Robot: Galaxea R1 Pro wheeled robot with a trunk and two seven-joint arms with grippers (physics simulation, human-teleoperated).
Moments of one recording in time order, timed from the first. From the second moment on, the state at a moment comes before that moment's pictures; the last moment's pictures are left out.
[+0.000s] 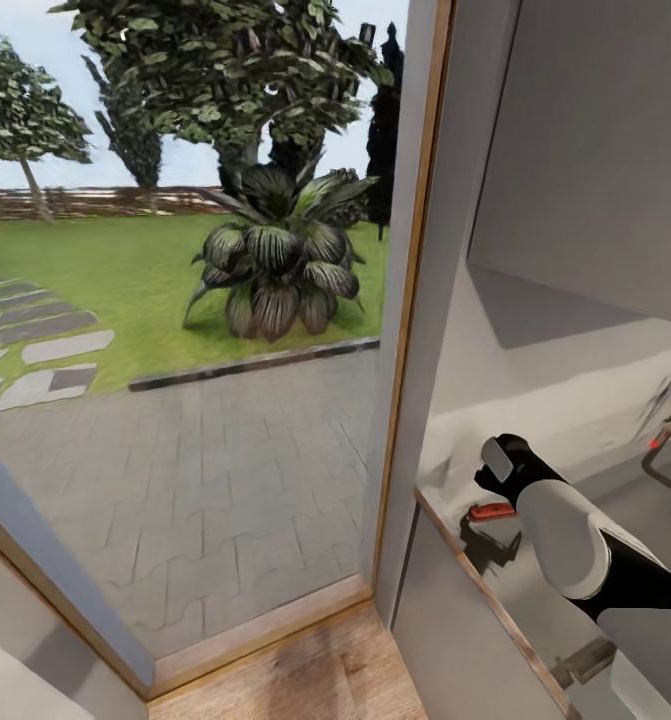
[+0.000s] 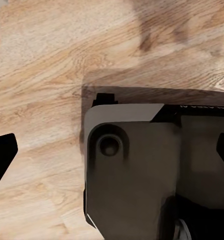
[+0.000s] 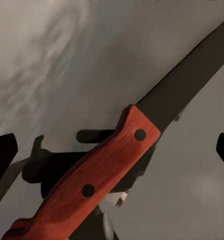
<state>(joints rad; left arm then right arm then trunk) -0.40 0.01 -0.03 0.08 0.07 0.03 0.01 -1.13 -0.04 -0.55 -0.26 0.07 0.62 -0.58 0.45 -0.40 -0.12</state>
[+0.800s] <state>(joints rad) -0.40 0.00 -0.03 0.08 0.07 0.03 0.01 -1.13 -0.04 -0.55 -0.24 0.07 0.59 -0.58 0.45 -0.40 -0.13</state>
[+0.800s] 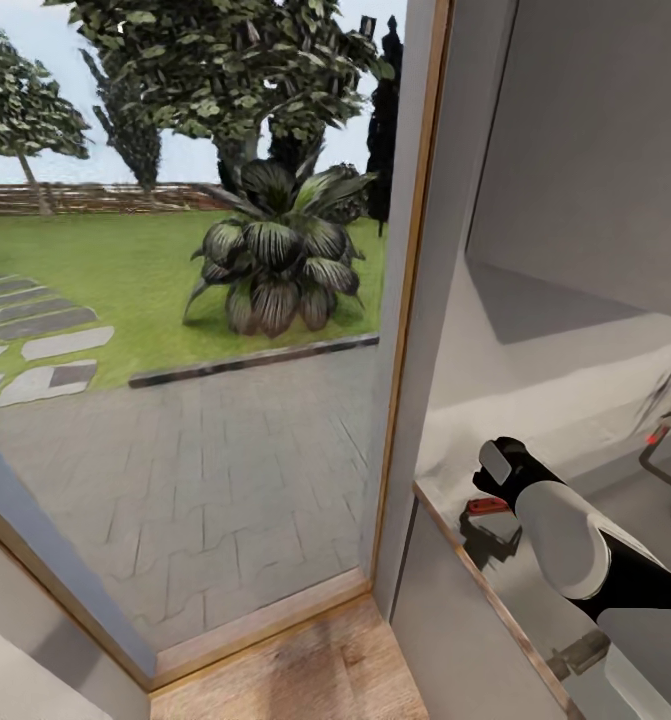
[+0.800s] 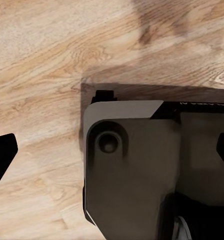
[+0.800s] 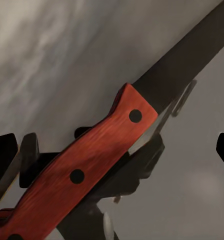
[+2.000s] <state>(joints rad) -0.40 0.01 -0.03 0.08 0.07 0.03 0.01 -1.13 -0.04 -0.55 -0.24 0.07 0.59 -0.58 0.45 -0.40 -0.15</state>
